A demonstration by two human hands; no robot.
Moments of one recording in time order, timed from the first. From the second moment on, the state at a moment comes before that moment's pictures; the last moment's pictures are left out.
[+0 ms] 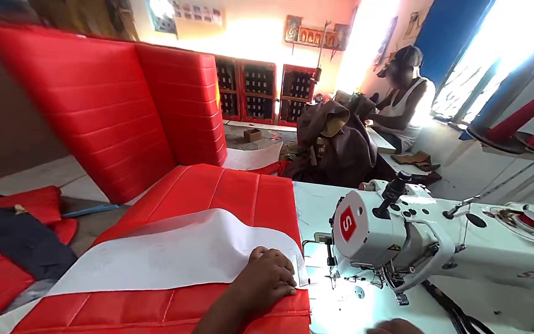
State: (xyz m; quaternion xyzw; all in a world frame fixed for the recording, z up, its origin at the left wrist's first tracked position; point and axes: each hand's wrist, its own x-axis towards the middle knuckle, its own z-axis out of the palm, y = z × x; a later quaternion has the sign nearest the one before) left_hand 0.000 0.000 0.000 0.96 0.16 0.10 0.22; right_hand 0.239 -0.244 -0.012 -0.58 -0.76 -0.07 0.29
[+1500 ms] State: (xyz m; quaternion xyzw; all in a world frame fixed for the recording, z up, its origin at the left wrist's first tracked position) left_hand 0.027 -0.018 -0.010 0.94 0.25 0.15 0.20; right_hand 0.165 -0.136 -0.026 -0.72 -0.64 -0.01 0.25
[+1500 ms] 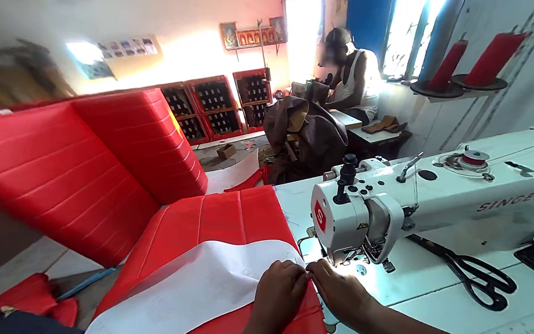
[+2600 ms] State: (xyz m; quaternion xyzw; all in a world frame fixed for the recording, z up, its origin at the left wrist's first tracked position) left_hand 0.011 0.000 -0.014 0.87 0.31 0.37 0.10; right_hand 0.176 -0.140 -0.012 -0.69 -0.67 0.14 0.25
